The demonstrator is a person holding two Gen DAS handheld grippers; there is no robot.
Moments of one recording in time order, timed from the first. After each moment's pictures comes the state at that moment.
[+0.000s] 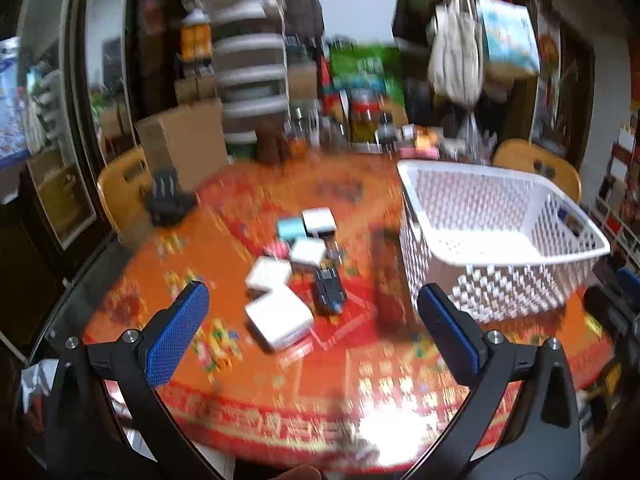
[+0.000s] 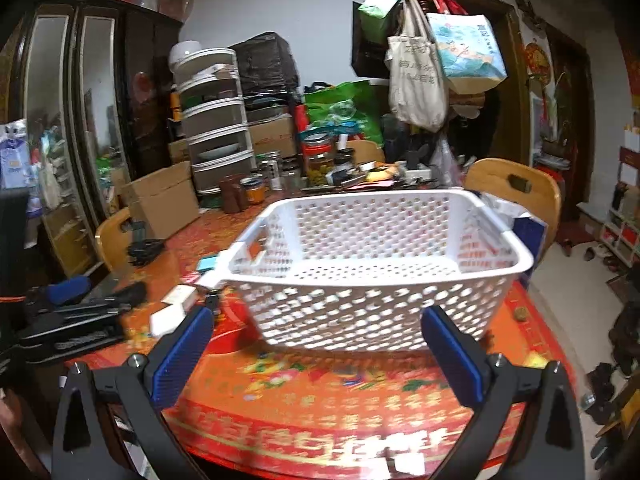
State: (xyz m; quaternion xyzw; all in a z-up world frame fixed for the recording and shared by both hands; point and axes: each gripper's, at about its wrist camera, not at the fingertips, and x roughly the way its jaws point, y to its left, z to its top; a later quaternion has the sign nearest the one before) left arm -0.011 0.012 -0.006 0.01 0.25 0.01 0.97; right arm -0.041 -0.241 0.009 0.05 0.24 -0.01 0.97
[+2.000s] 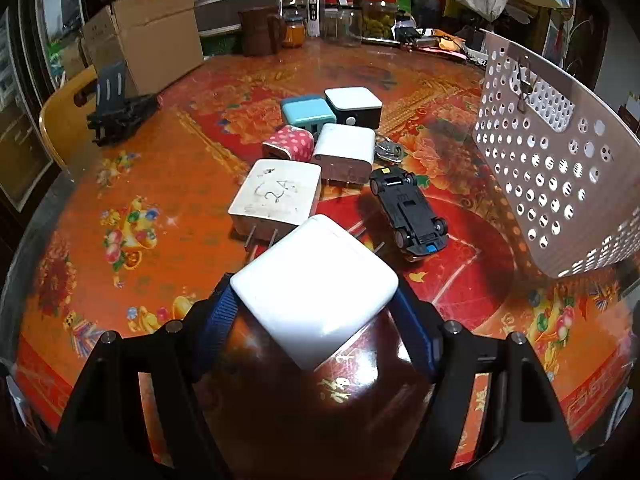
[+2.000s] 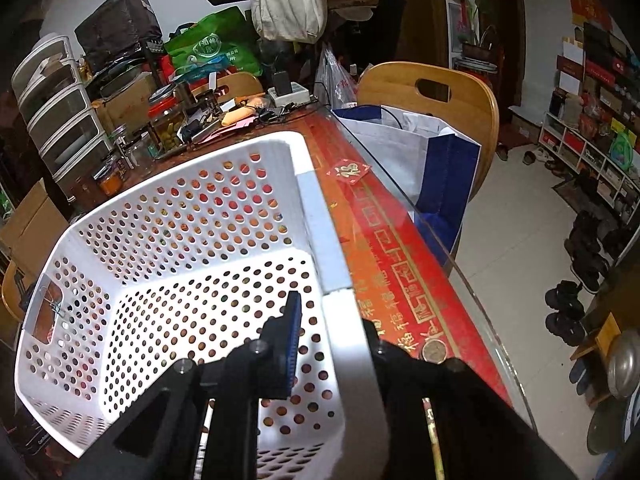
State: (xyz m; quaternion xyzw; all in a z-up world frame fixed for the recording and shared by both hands) left arm 0.114 0.060 -0.148 0.01 0.43 -0.02 0.90; right arm 0.109 -0.403 -0.048 0.14 0.40 -0.12 0.90
